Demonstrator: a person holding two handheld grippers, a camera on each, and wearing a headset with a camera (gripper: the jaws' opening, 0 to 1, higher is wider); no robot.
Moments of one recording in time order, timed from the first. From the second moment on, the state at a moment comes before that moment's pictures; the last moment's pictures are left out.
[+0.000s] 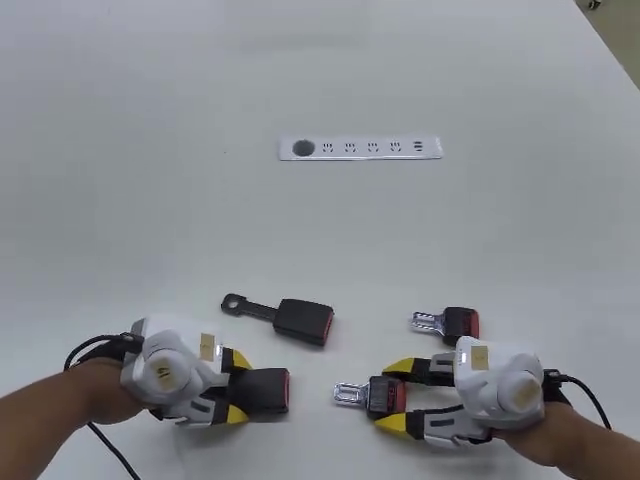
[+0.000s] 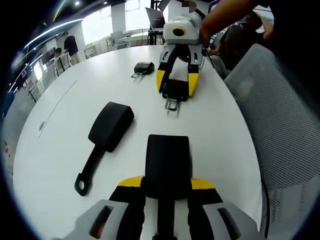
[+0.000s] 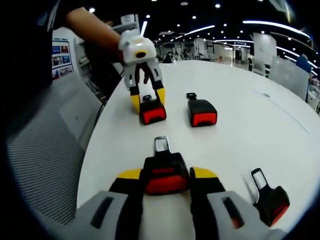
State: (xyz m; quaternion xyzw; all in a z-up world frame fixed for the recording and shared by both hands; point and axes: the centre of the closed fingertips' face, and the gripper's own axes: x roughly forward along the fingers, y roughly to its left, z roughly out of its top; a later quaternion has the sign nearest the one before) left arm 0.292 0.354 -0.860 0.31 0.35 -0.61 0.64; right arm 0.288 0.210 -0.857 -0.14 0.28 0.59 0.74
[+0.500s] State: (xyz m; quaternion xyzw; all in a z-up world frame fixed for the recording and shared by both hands) left arm 0.292 0.355 -0.860 0.31 0.36 -0.60 0.64; right arm 0.288 0.247 -0.855 -0.13 0.27 0.60 0.75
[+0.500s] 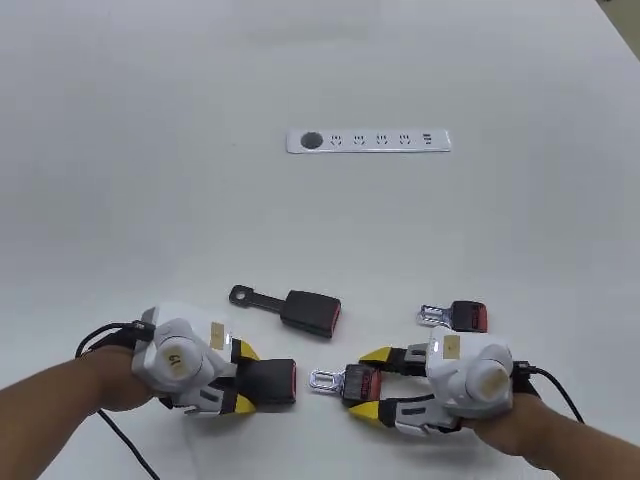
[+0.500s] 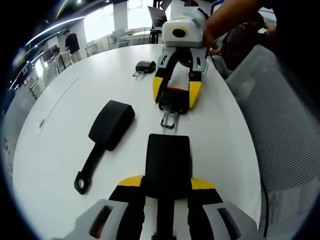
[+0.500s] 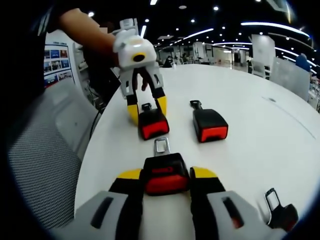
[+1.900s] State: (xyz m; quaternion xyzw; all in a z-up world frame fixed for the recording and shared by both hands) left arm 0.291 0.355 -0.862 0.35 0.37 -0.62 0.60; right arm 0.287 0.296 -0.857 -0.15 0.27 0.62 0.72
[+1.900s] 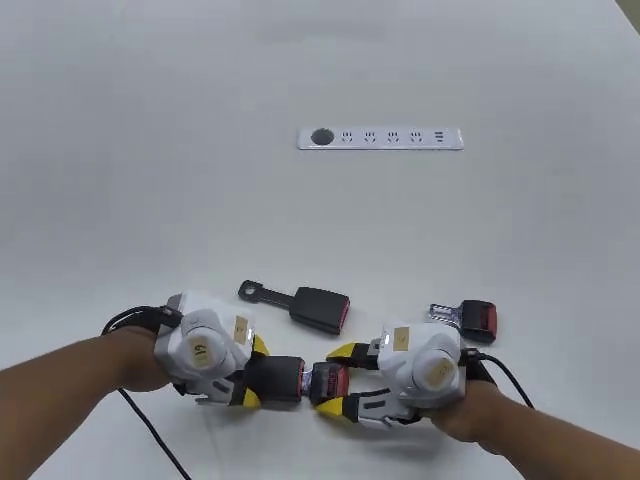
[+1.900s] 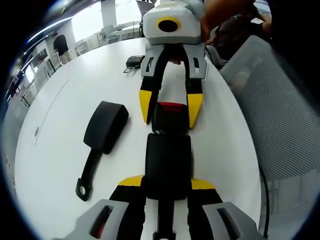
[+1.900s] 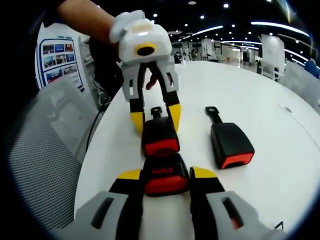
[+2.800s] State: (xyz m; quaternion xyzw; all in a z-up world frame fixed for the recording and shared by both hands) left arm 0.289 0.358 -0.862 0.33 0.35 -0.63 0.61; right arm 0.287 0.299 -0.857 -0.16 0.26 0.61 0.73
